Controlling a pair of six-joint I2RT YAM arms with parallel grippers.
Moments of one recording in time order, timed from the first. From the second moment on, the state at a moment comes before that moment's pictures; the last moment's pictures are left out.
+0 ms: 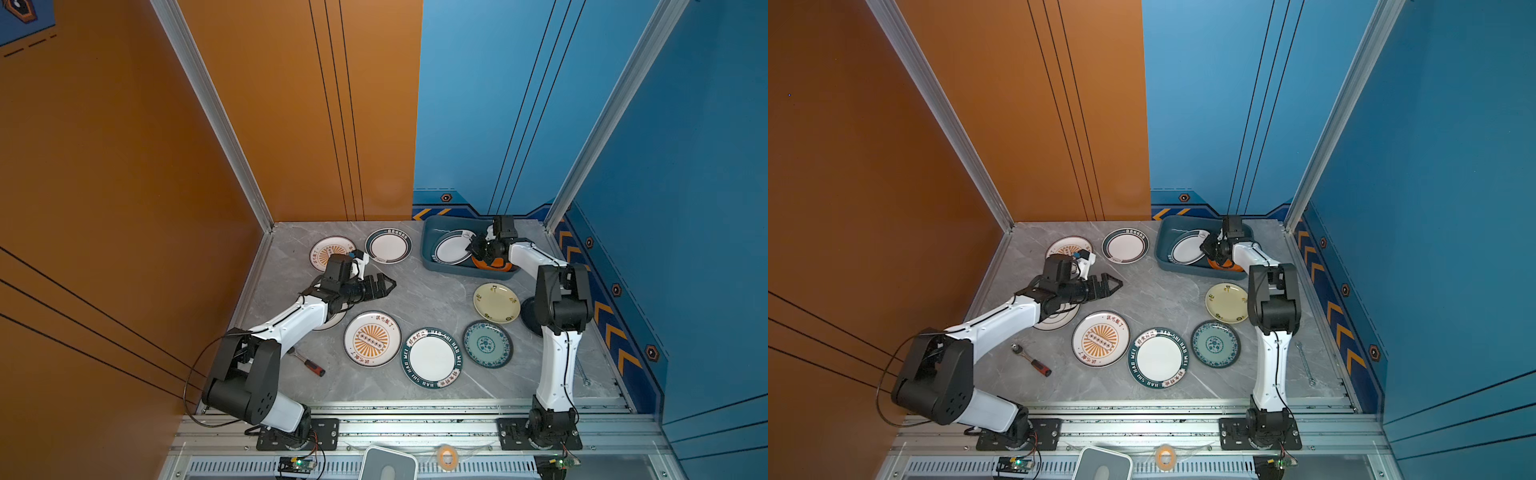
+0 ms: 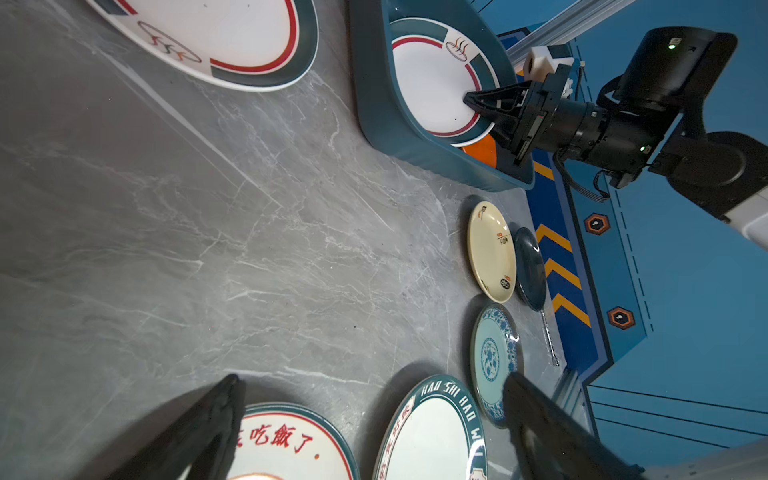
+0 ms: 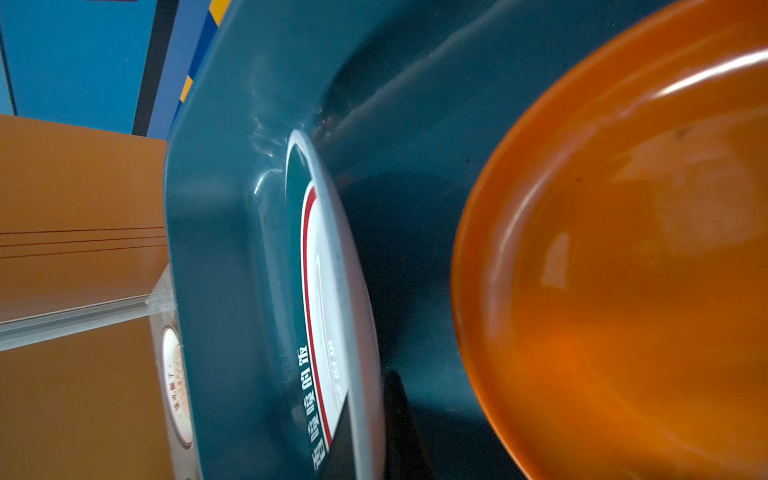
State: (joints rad) left arm -0.33 1.49 0.88 -0.07 0.47 -0.57; right arm 0.06 2.22 1.68 -0.29 -0.38 0.79
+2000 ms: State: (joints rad) left arm -0.53 1.56 1.03 -0.34 0.45 -0.38; right arm 0.14 2.28 2.01 -0.81 0.01 0.51
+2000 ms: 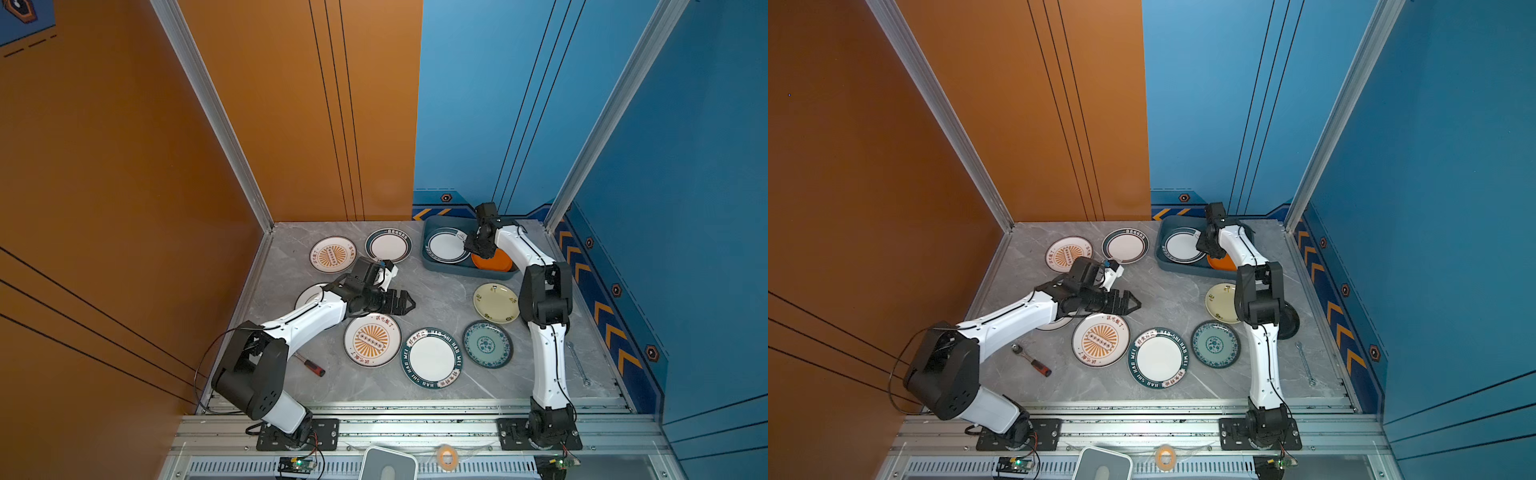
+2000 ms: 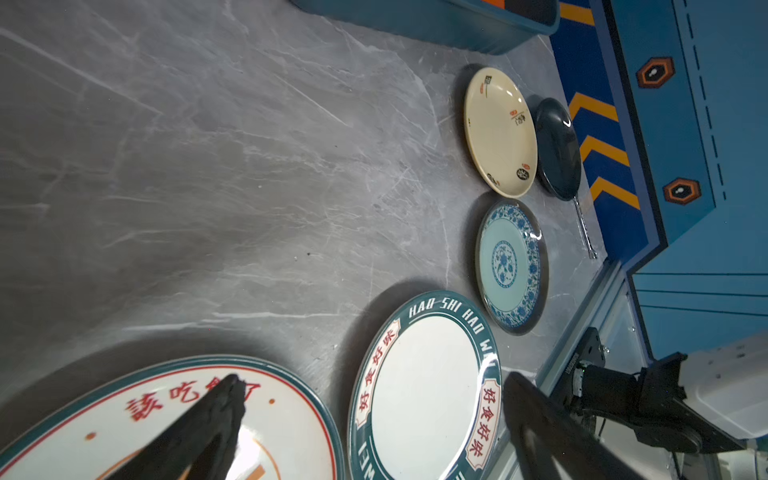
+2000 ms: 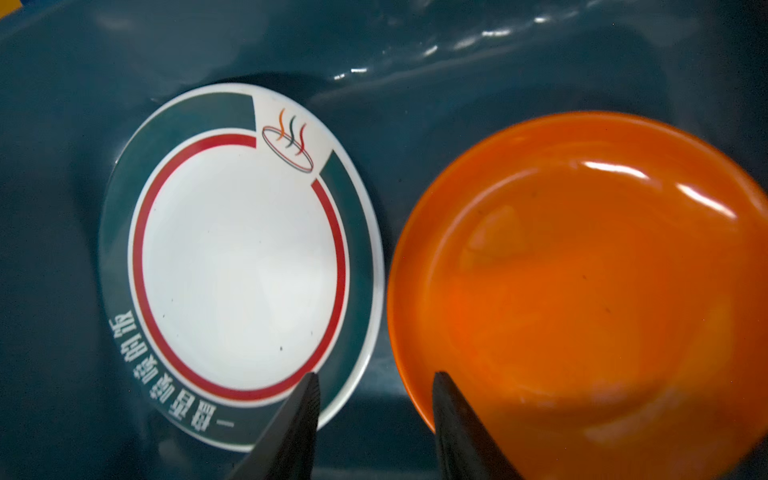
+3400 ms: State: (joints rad) left arm -0.75 2.21 1.54 -0.15 0.50 -0.61; right arm -0.09 1.16 0.86 -0.59 -0.12 0.50
